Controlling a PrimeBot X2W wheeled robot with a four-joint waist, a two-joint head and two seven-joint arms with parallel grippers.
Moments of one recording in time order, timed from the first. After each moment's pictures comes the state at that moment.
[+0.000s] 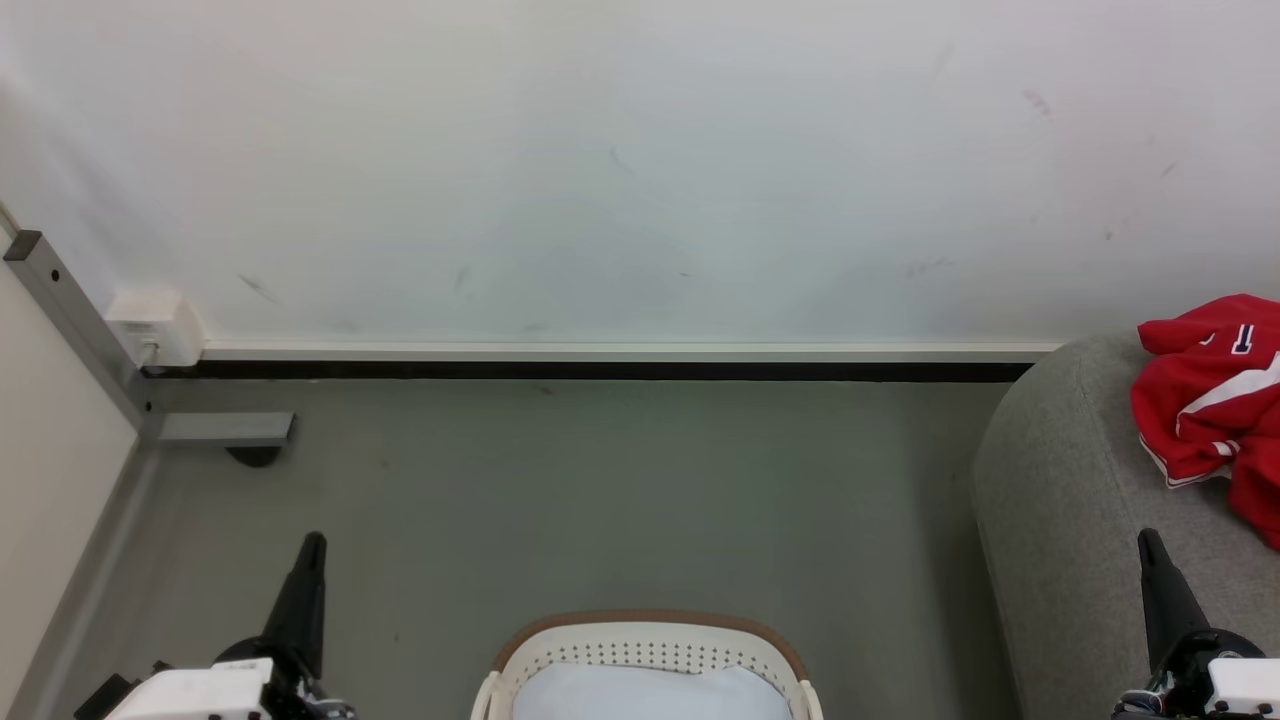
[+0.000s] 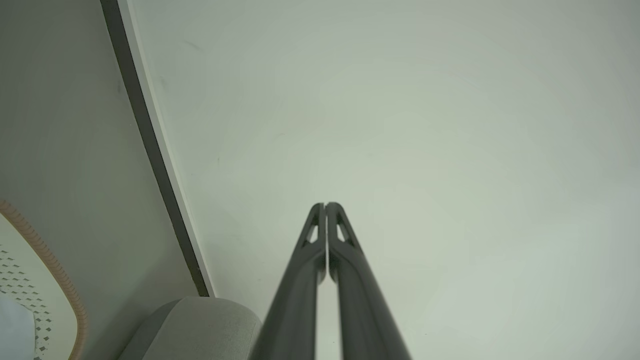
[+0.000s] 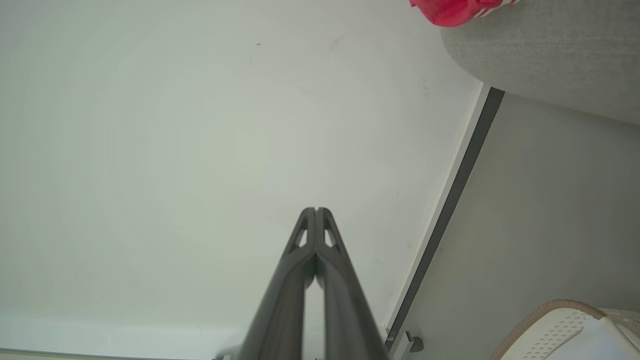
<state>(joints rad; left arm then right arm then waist) -0.11 0.05 0.12 0.25 -1.61 -0.13 0.11 -0.11 -0.06 -0.10 0.25 1.62 0.13 0.10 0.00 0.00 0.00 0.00</state>
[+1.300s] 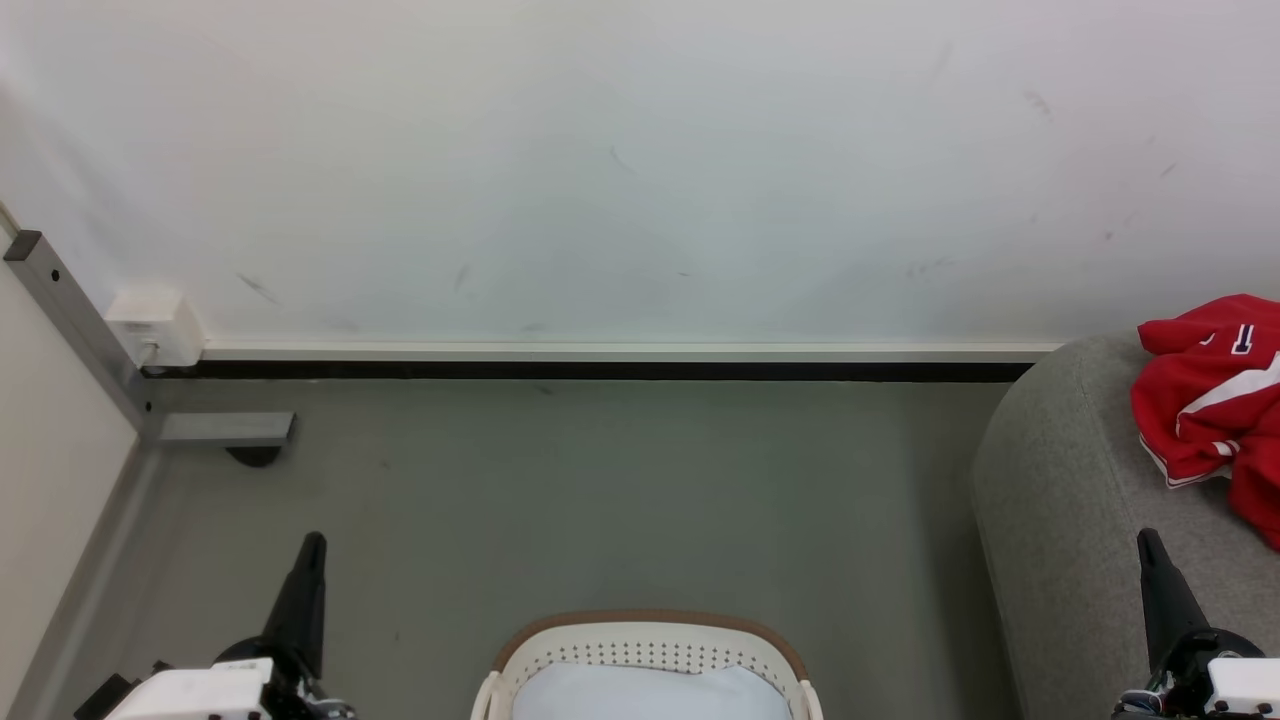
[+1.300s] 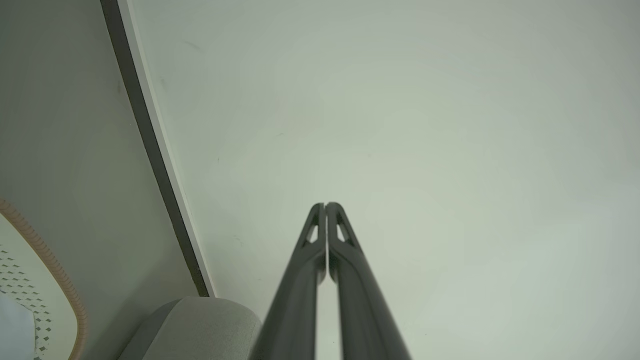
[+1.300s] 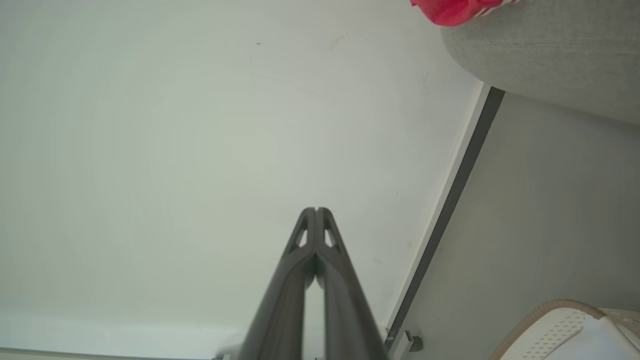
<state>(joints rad) -0.11 0.05 0.12 0.25 -1.61 -0.13 0.11 -0.11 -0.06 -0.11 0.25 1.62 0.13 0.11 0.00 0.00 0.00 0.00</state>
